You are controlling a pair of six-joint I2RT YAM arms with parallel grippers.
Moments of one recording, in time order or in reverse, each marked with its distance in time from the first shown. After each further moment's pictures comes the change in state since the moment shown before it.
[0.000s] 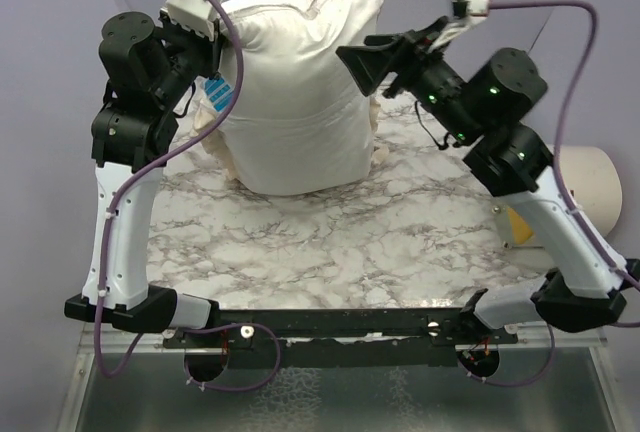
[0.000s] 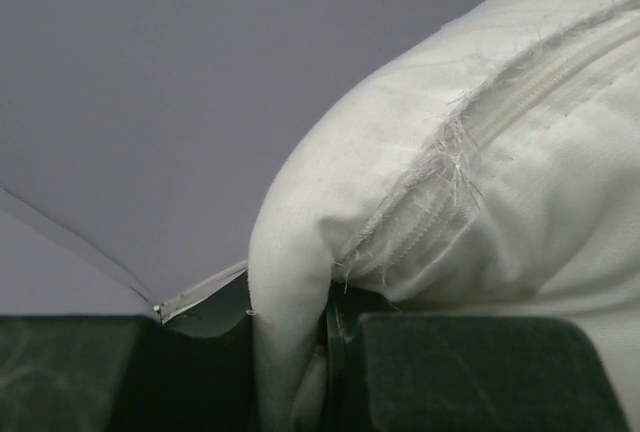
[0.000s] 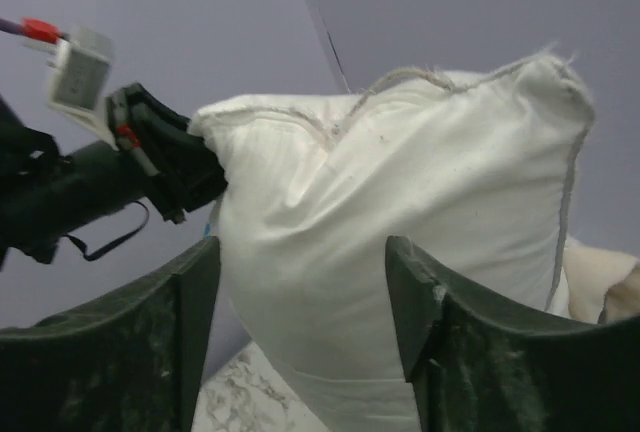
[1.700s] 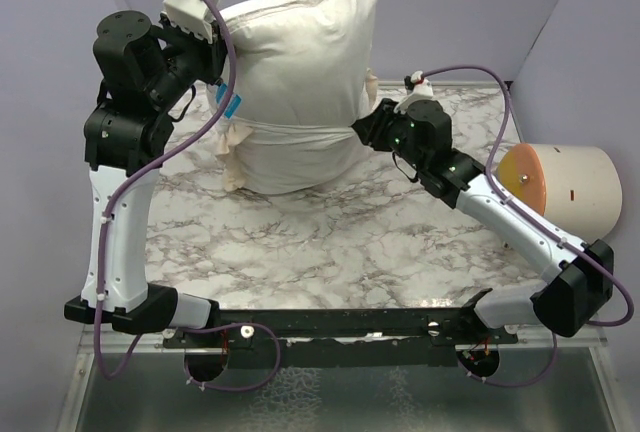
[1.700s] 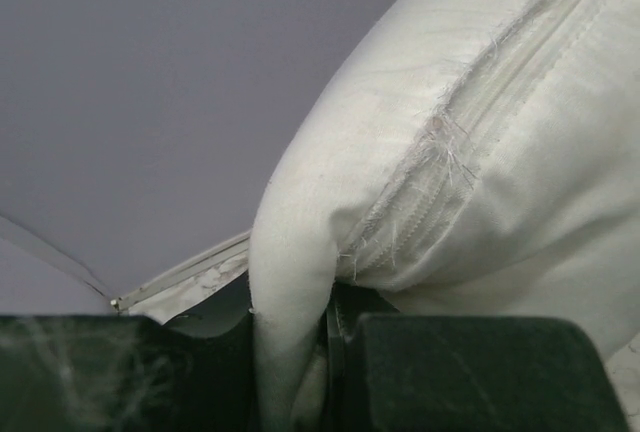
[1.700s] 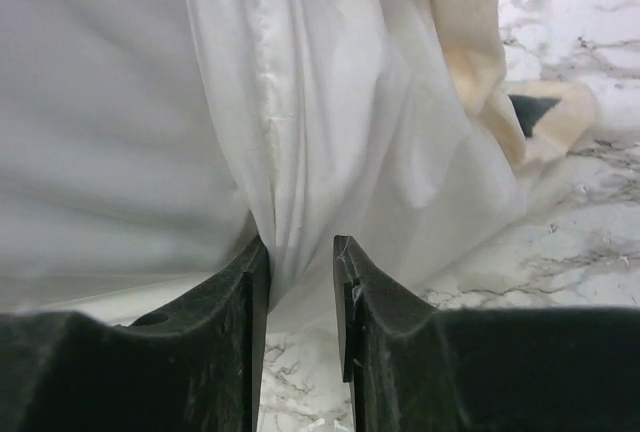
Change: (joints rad) left arm 0.002 0.005 0.044 -0.100 0.055 -0.056; right arm -0.185 -0.070 -0.692 0.128 0.110 0.254
